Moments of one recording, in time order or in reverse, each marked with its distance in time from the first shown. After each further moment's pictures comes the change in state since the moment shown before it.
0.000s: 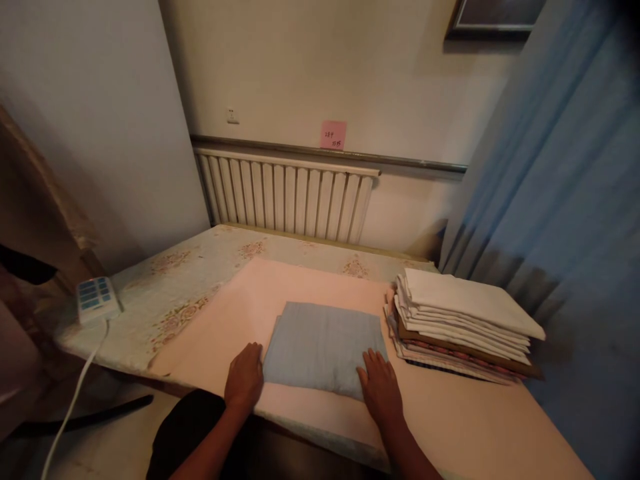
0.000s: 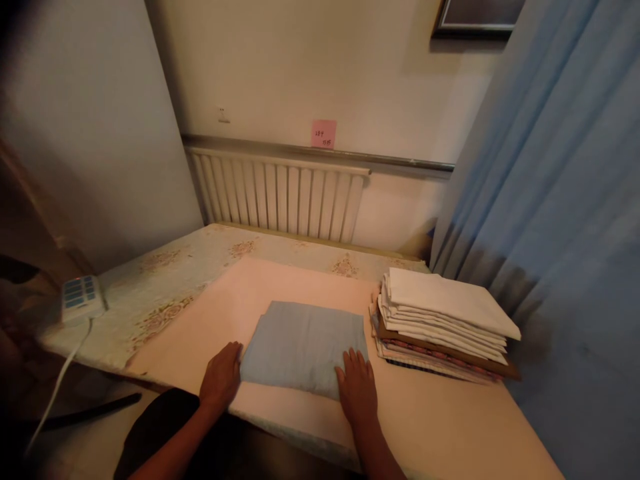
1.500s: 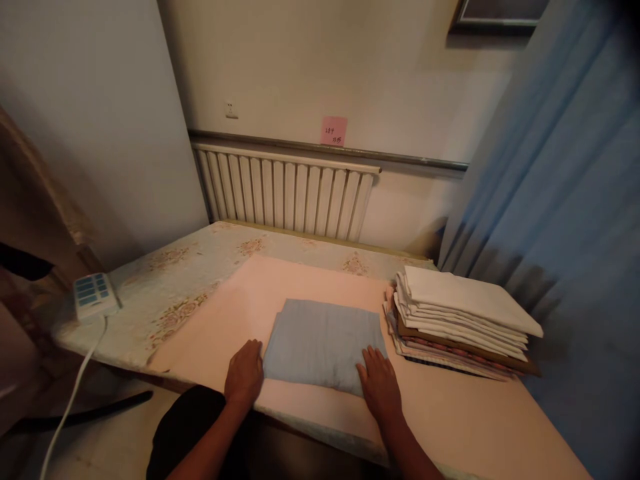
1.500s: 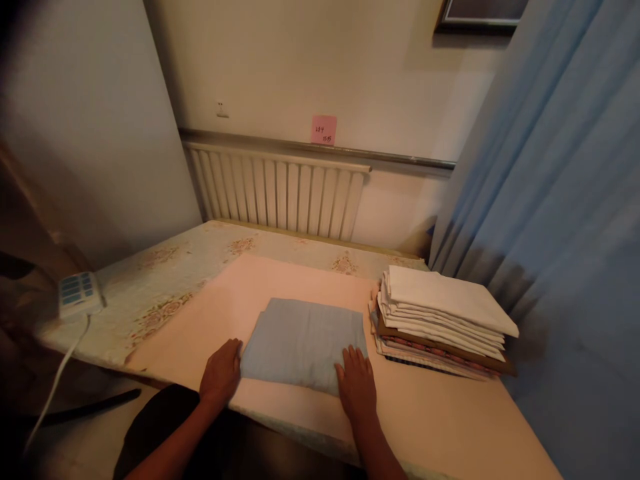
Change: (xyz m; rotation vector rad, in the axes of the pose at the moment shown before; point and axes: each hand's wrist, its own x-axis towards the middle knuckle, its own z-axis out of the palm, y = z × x) left_hand 0.000 0.004 -0.006 -0.047 -0.013 -0.023; right_hand 0.001 -0.001 -0.002 0.026 0.010 0.025
